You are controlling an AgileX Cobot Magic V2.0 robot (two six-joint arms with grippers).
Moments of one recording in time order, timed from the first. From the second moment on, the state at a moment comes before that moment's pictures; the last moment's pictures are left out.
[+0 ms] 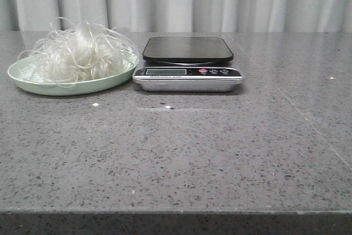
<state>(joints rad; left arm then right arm) -0.05 0.00 0.00 -0.01 0.06 0.01 0.08 -0.01 0.03 0.10 -0.08 -0.05</state>
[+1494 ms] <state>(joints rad) -0.04 0.19 -0.41 -0.02 0.15 0.01 0.08 -0.01 0.03 0.10 -0.08 -0.05</state>
